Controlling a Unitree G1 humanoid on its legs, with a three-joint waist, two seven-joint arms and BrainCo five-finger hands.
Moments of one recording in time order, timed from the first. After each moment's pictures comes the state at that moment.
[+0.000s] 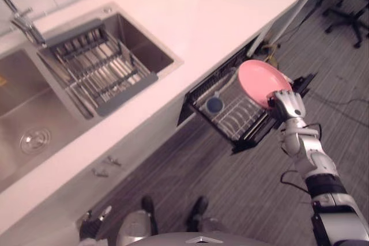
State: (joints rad) left arm 0.20 0.14 0.24 0.95 -0.02 -0.22 0.12; right arm -0.41 -0.63 -0.01 0.53 -0.86 -0.17 -0.39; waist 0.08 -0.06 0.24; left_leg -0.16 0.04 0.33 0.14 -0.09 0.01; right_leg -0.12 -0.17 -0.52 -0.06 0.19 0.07
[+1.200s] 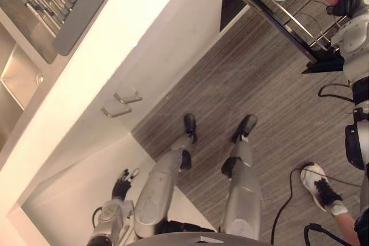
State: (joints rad) left arm 0.02 0.10 -0.08 0.91 -0.37 -0.21 0.00; right arm -1.25 -0.92 0.31 0.93 -0.57 0.01 -0.22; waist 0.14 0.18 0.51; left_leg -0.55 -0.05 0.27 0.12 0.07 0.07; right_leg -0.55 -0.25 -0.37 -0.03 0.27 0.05
